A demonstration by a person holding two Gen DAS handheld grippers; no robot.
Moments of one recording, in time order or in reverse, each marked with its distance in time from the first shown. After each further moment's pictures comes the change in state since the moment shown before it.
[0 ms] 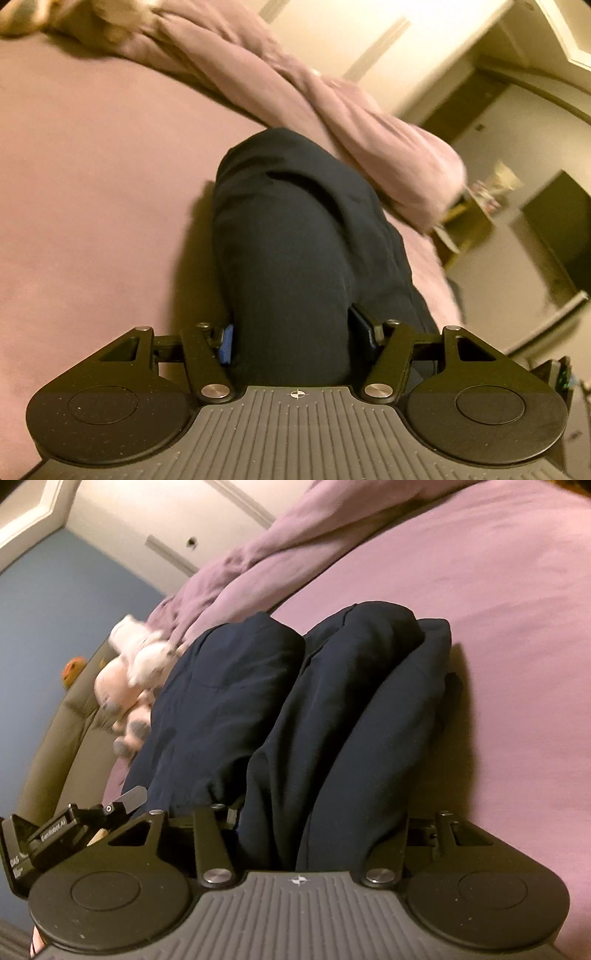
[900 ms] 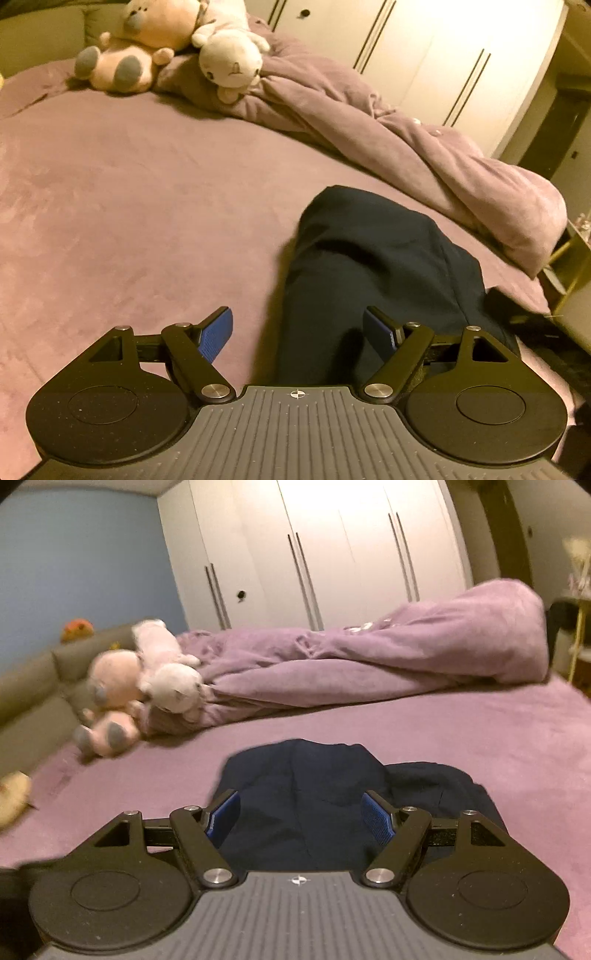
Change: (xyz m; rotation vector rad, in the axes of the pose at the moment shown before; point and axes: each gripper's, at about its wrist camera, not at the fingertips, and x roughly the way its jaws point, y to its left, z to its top) left arm -0.027 0.007 -0.004 0.014 -0.177 0.383; right arm 0.039 0.184 -0.056 -0.470 -0.394 -0.289
